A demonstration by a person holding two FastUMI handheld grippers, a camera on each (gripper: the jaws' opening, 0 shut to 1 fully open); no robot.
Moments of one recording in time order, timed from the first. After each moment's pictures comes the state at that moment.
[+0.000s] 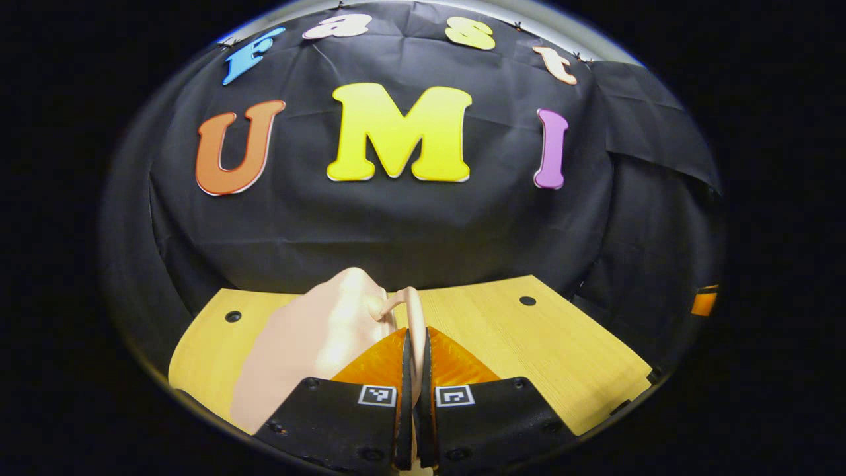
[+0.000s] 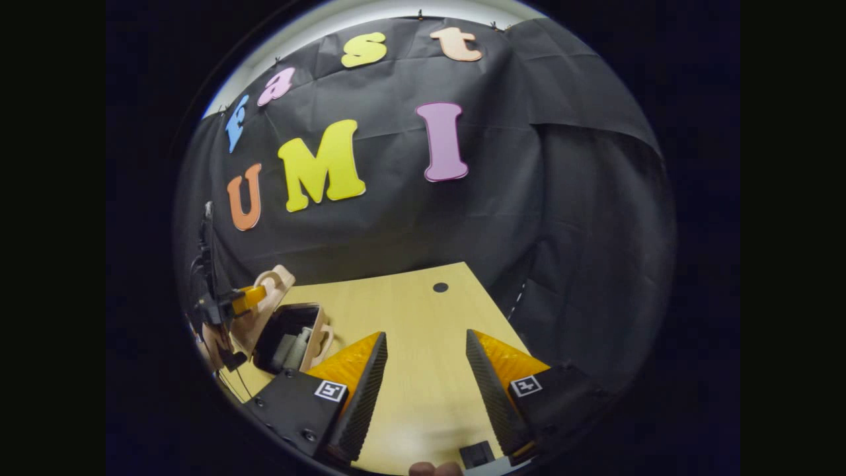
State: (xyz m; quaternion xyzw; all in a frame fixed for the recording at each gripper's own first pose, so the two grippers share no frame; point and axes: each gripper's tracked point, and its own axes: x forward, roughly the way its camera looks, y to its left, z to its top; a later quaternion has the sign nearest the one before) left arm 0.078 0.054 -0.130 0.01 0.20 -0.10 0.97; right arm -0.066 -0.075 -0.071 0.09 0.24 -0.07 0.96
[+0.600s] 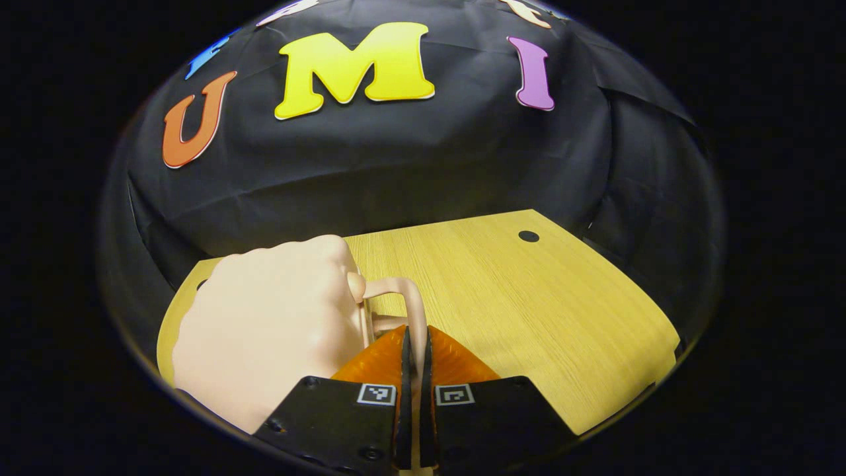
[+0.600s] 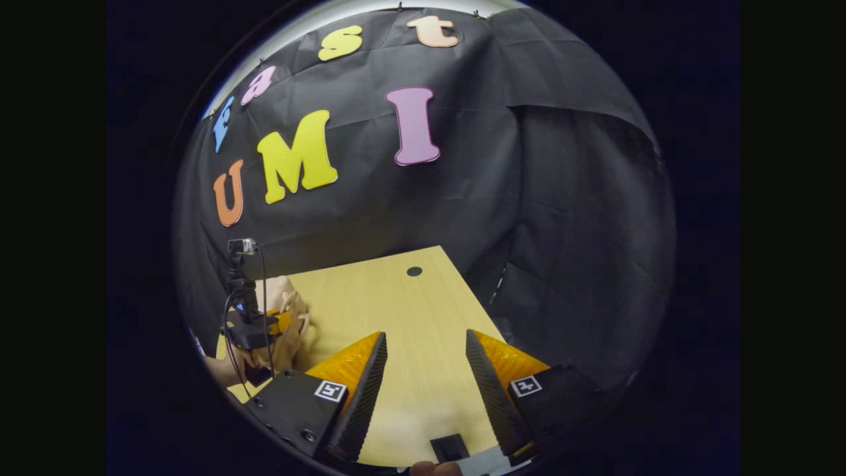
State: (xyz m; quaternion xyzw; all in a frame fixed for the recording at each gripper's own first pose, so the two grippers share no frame) left arm 0.084 -0.005 -0.245 0.07 0.29 -0.10 0.95; right arm -0.083 -0.126 -0.096 0.10 0.28 -0.10 0.95
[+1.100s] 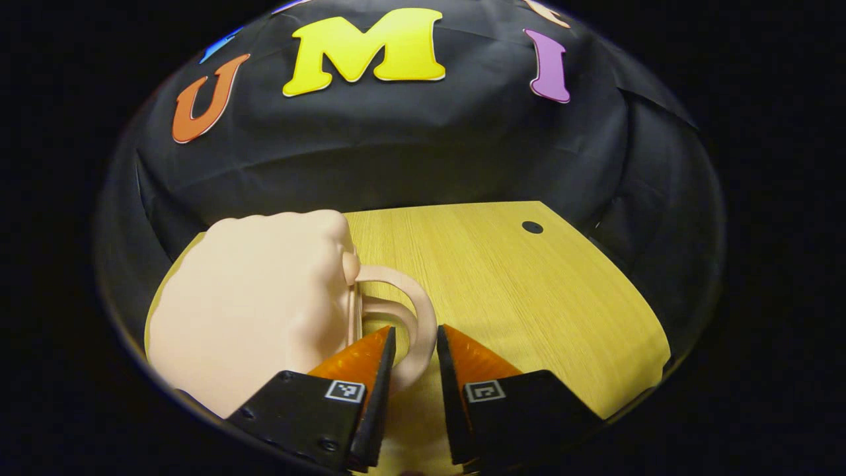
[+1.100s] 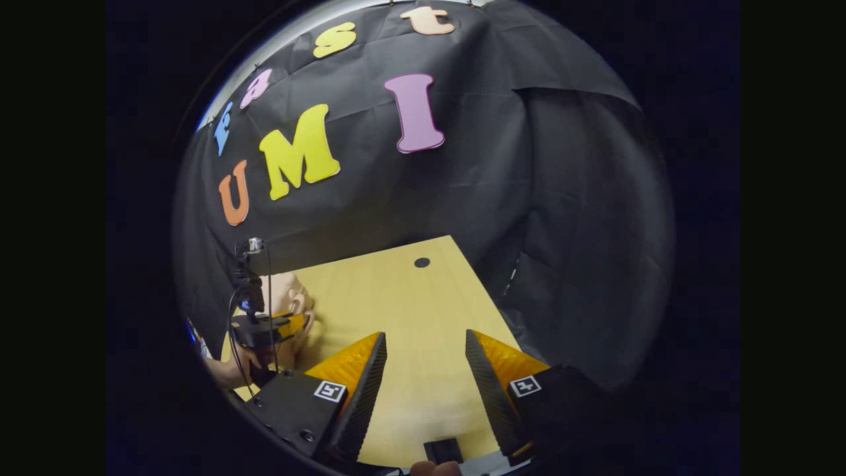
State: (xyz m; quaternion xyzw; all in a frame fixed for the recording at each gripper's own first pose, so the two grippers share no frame) left arm 0.072 -0.023 -0.265 0.03 0.32 -0.06 0.94; right arm -0.066 -0.133 -0.123 0.13 0.30 -0.04 0.94
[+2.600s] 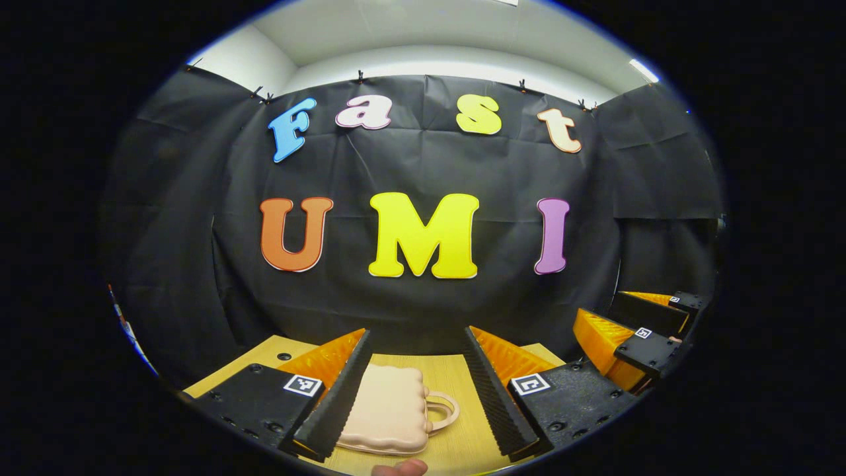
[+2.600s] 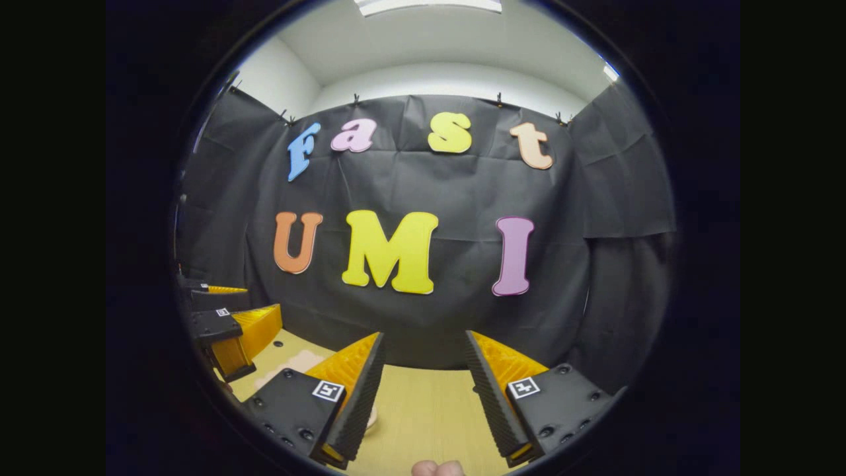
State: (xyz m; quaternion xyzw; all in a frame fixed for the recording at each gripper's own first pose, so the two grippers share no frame) left arm -0.029 0.042 0.042 -0.01 0.02 0.00 1.00; right arm -0.011 0.062 0.065 -0.01 0.01 0.03 1.00
